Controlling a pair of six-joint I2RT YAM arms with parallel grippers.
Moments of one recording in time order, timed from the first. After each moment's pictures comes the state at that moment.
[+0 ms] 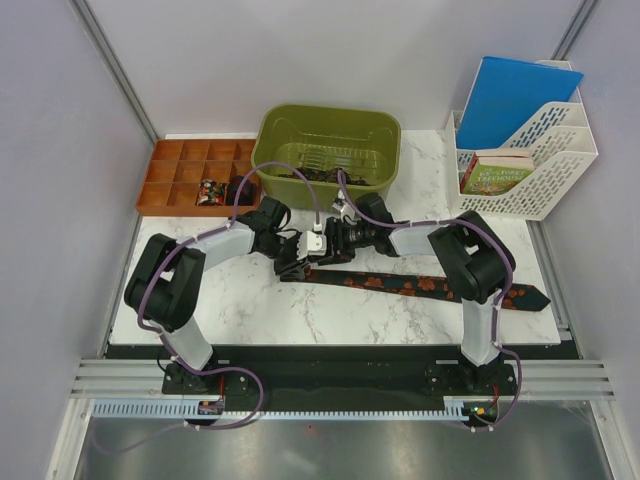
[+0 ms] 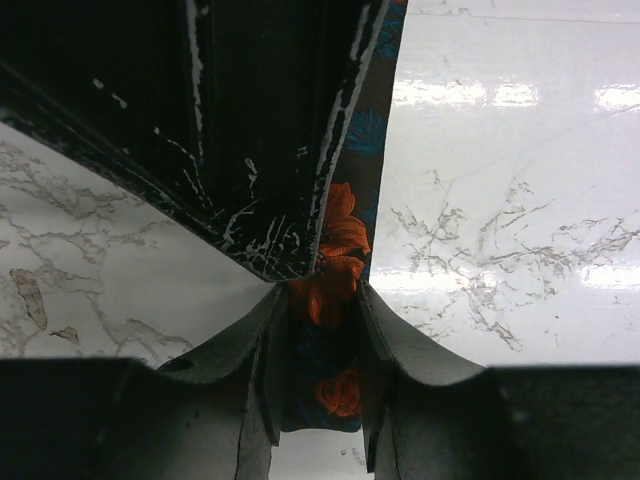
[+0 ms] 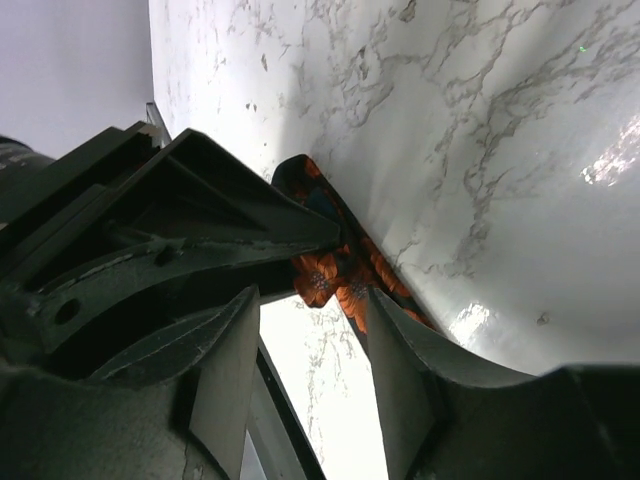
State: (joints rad) left arm -0.45 1.71 0.97 -0.47 0.65 0.97; right arm 0.56 1.99 1.05 0.24 -0.79 0.72
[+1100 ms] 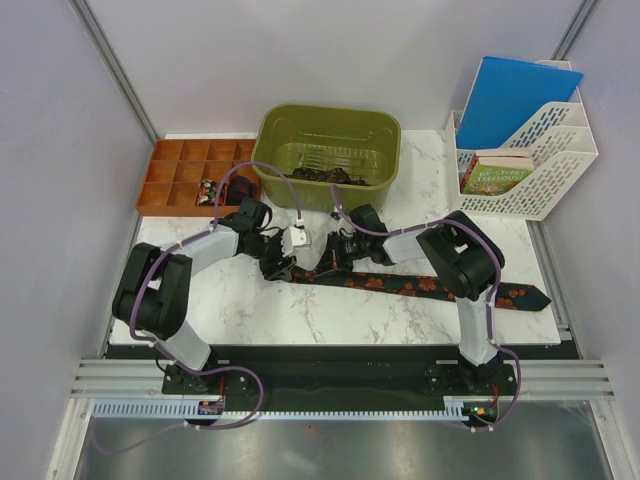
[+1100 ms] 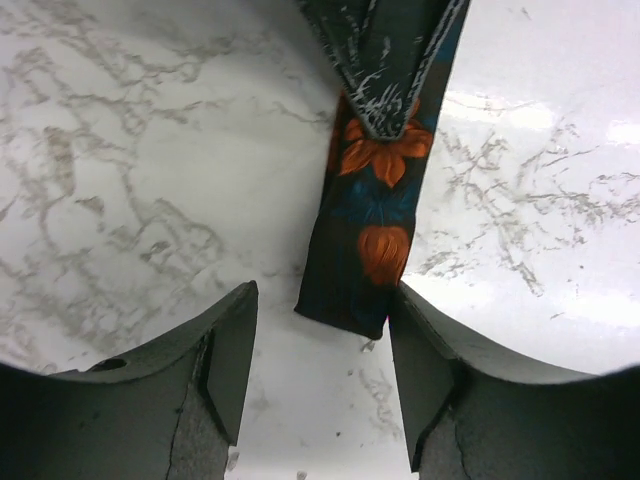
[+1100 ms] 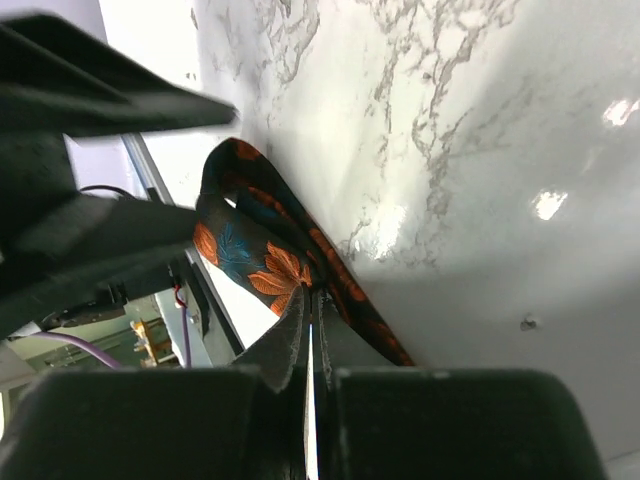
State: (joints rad) left arm -0.36 1.64 0.90 -0.45 0.63 0.93; right arm 0.60 2.05 1.02 0.28 -0.75 0.76
